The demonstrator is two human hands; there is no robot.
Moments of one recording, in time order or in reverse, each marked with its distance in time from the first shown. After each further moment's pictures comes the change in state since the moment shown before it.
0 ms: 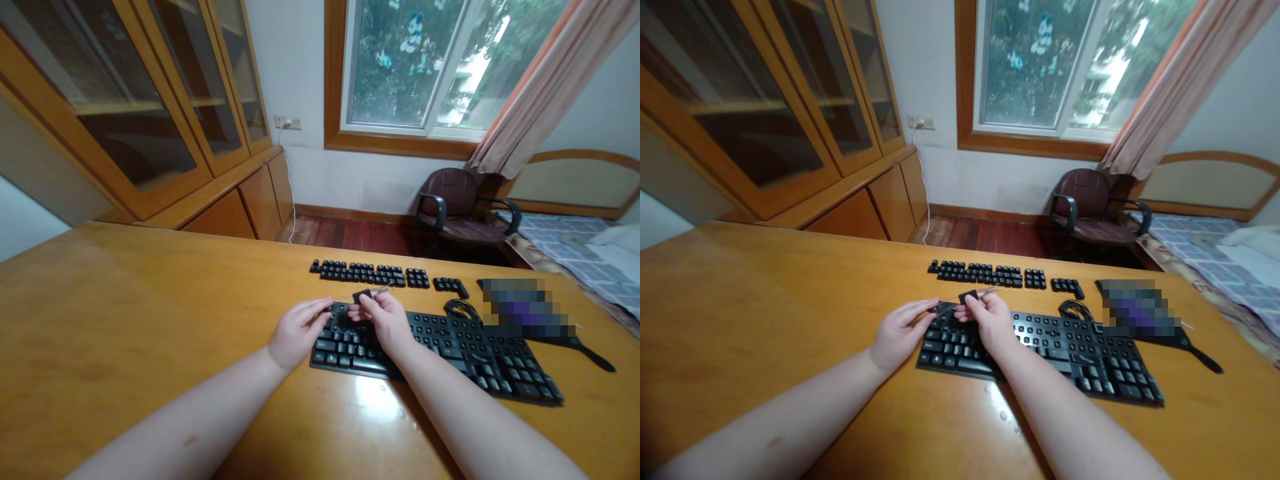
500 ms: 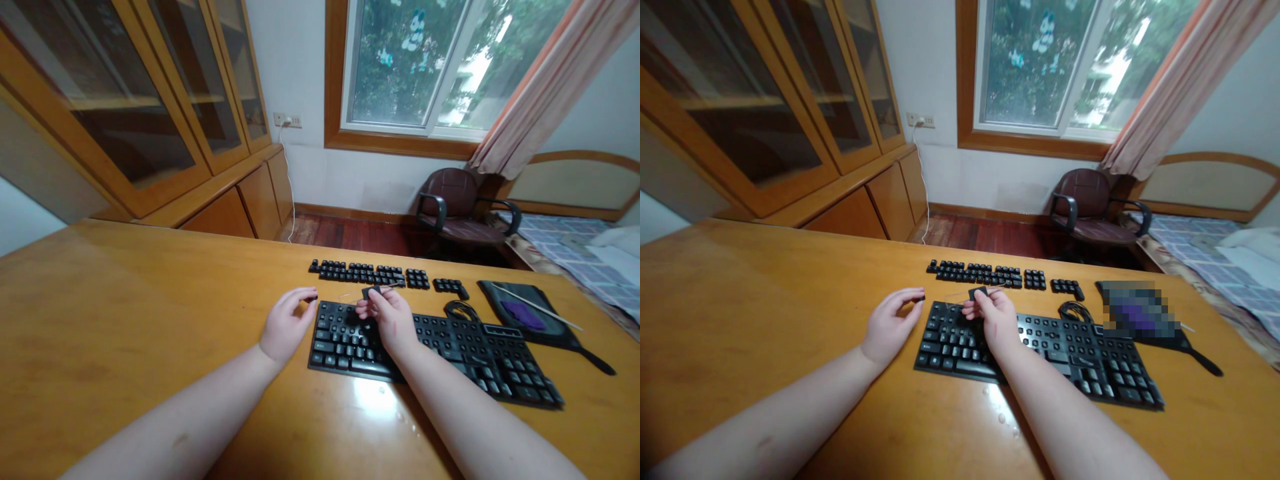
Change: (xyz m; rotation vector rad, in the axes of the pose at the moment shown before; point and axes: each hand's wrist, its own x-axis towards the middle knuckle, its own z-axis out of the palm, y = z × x) left_hand 0.004 -0.014 -0.006 0.106 0.151 -0.099; right_hand 0.004 0.002 -0.006 0.059 0.116 -0.061
